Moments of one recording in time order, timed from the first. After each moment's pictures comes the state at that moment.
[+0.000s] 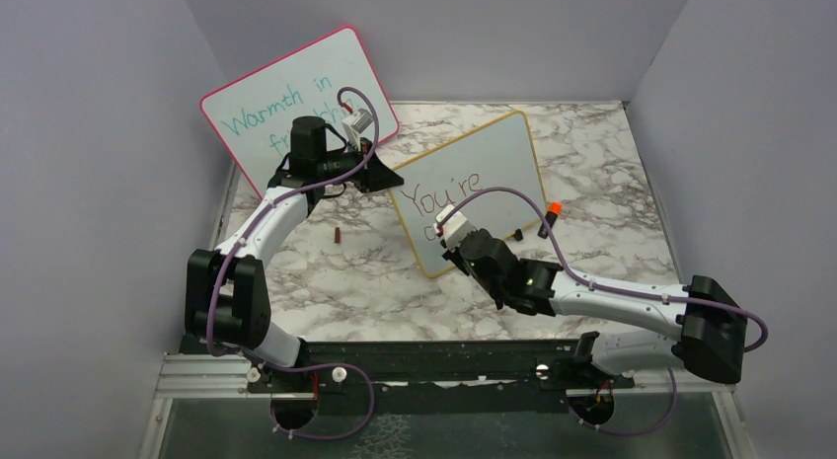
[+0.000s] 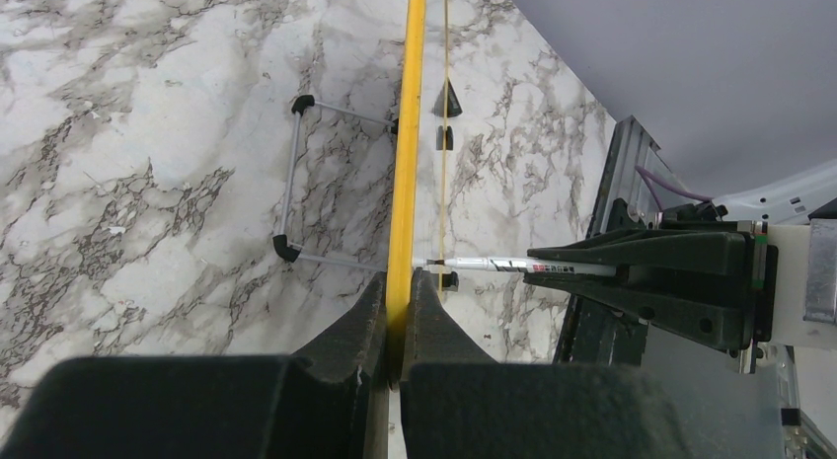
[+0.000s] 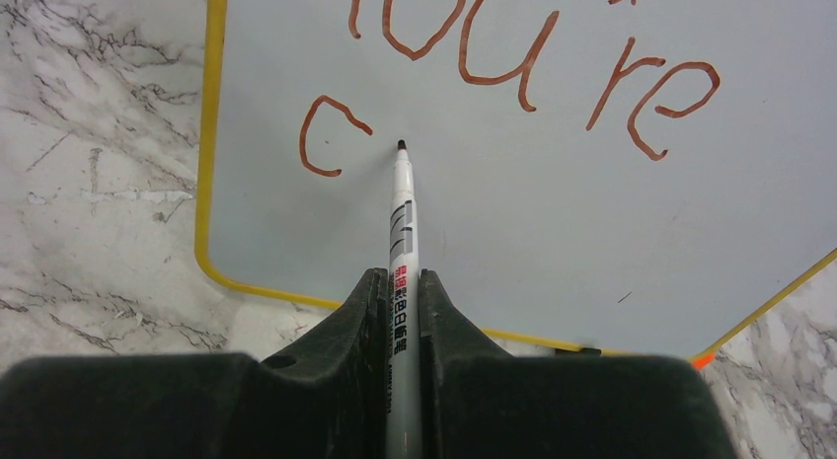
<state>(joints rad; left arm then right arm) -0.20 1.51 1.10 -0.02 0.98 -0.22 1.09 1.24 0.74 0.01 0.56 -0.14</state>
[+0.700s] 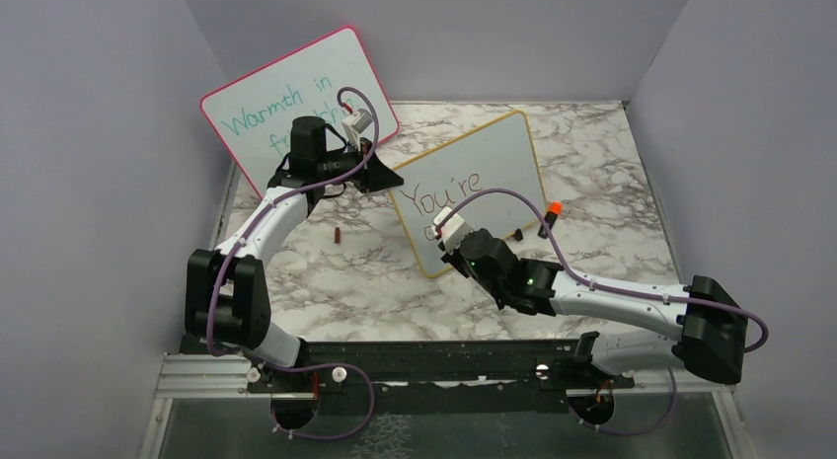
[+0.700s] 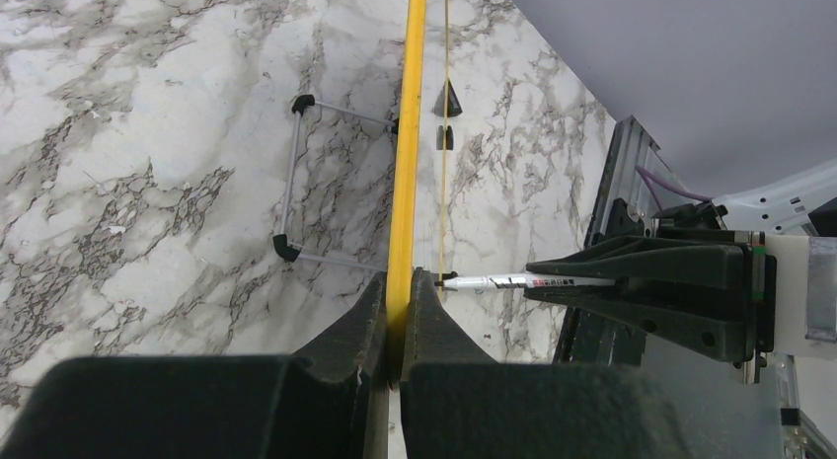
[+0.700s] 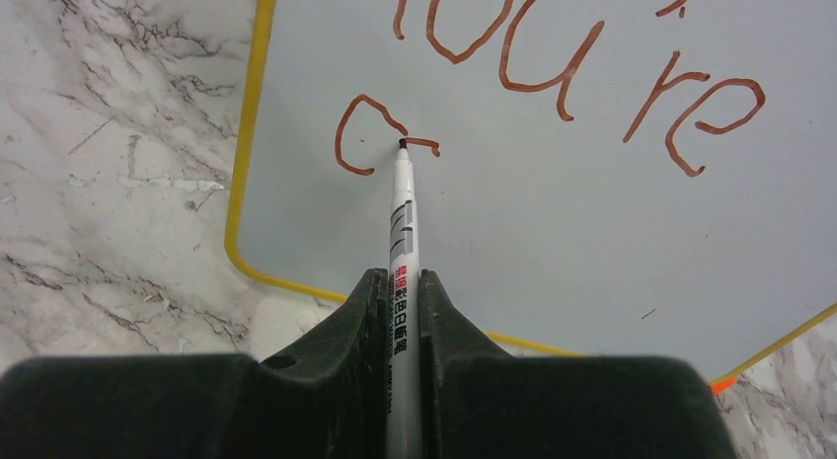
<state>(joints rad) -0.19 1.51 1.10 -0.02 0.98 -0.22 1.08 1.24 0.74 0.00 0.49 -0.15</state>
